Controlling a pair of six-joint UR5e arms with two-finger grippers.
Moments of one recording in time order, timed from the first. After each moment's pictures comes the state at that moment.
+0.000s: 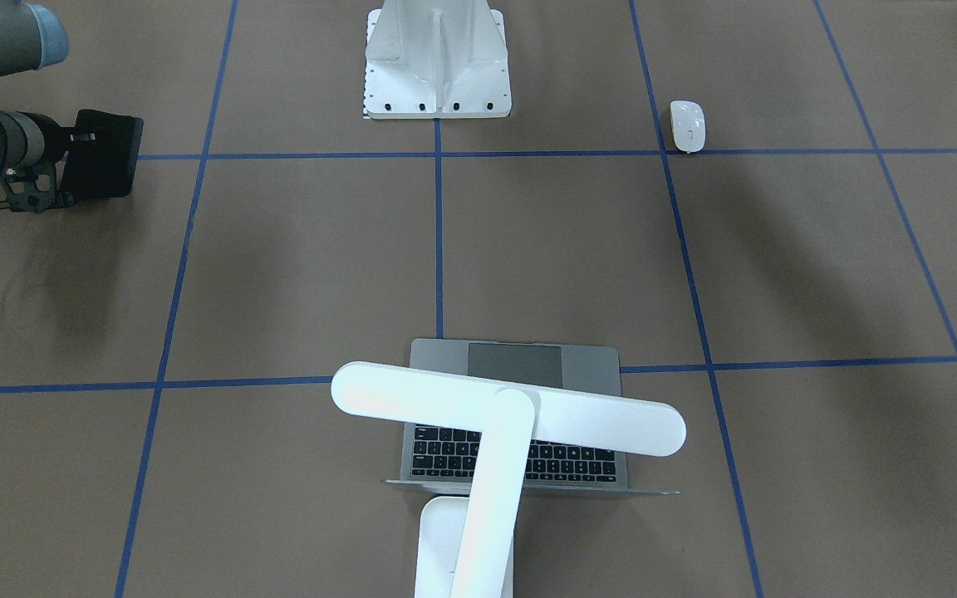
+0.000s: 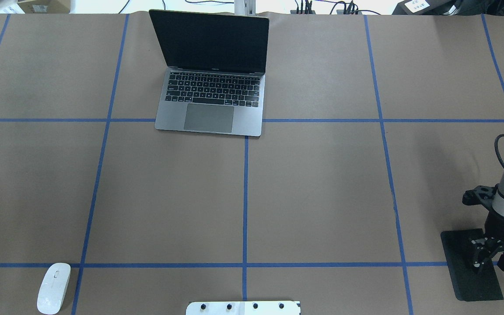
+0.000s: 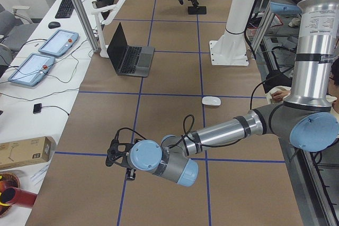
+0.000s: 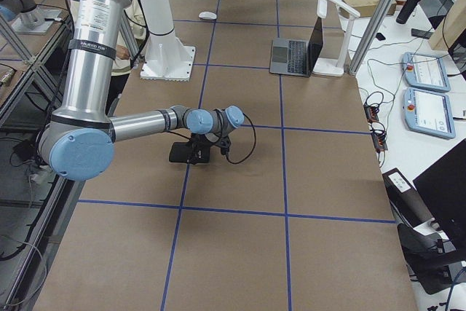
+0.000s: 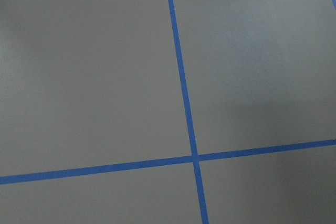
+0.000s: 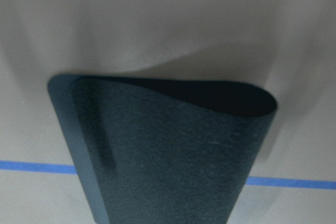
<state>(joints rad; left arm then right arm) -1.72 -1.61 -1.23 -2.30 -2.59 -0.15 0.71 -1.79 1.86 -1.74 2.48 0.44</state>
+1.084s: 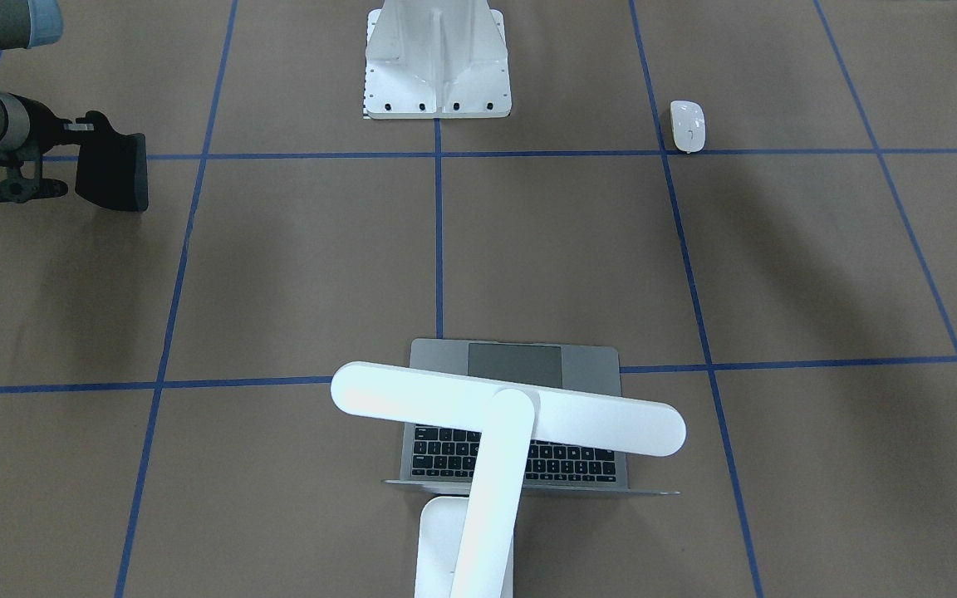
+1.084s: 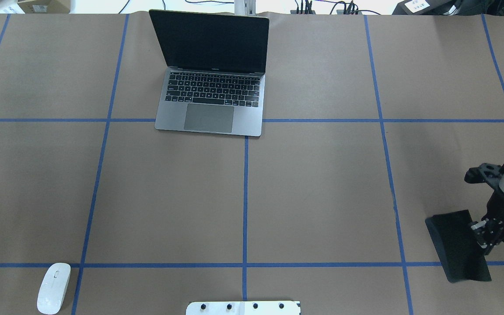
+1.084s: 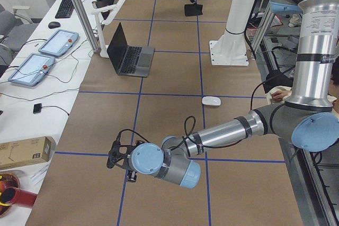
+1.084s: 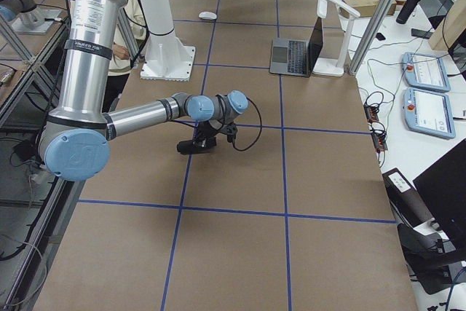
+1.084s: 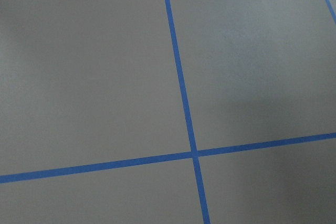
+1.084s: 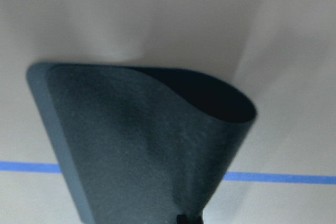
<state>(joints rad) -1.74 -1.60 -1.23 -2.28 -2.61 -0.10 0.83 -1.73 2.02 -1.82 2.49 0.44</state>
